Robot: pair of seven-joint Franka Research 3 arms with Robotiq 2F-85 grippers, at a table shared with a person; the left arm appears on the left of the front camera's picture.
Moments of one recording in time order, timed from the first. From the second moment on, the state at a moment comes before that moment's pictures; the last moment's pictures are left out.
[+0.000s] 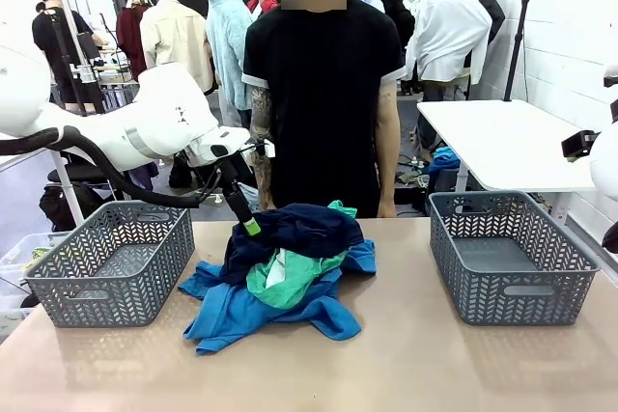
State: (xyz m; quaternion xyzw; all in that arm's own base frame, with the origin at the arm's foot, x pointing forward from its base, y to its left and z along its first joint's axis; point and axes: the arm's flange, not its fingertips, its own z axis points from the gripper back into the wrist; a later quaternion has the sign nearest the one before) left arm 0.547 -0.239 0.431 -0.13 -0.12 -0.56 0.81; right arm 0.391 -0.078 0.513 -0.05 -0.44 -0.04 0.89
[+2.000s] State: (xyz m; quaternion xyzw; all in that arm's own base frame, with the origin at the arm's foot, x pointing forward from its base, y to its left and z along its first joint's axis) left arm 0.446 -0.335 0.680 0.03 -0.25 -0.62 0.74; right arm 0.391 -0.078 0.513 -0.05 -0.44 -0.04 0.89
